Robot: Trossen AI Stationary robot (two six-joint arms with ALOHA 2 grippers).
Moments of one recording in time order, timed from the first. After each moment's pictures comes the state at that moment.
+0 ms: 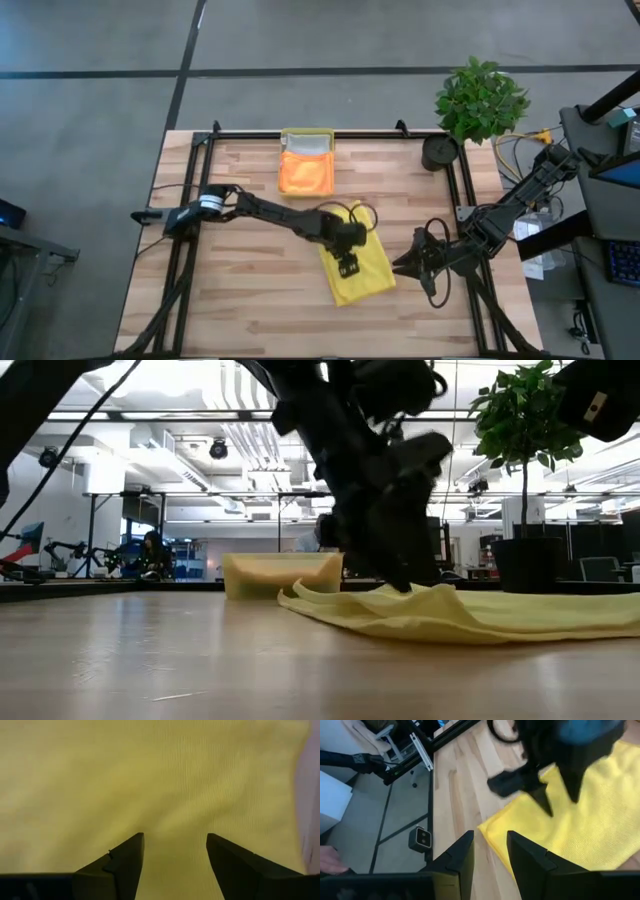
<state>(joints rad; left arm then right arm) -0.12 2.19 1.67 -0.48 0.07 -0.46 0.73 1.00 0.63 -0.20 0.47 0.93</state>
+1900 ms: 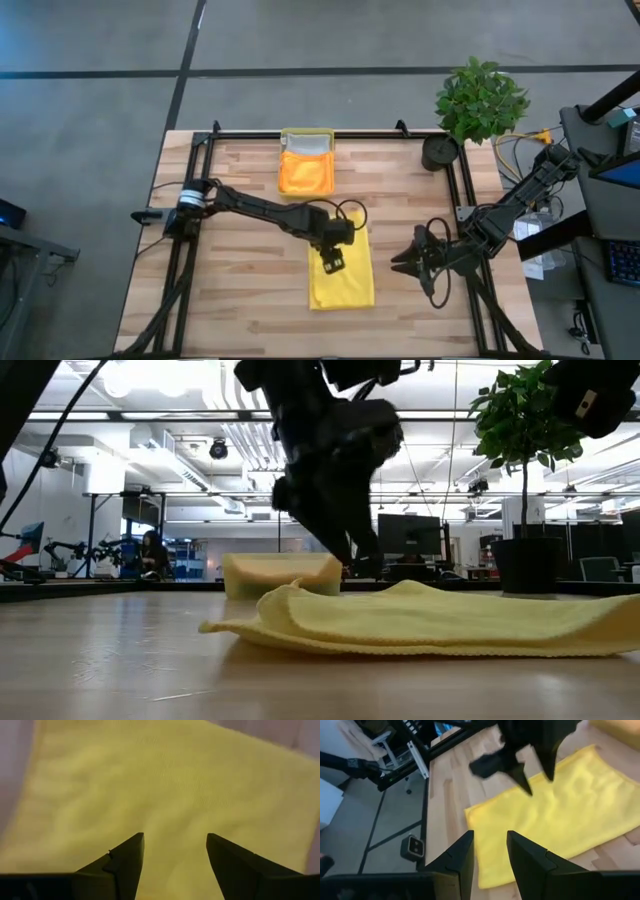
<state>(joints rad) -0.14 2.03 1.62 -0.72 -0.01 -0.46 0.73 1.00 0.63 -0.19 0.52 0.87</state>
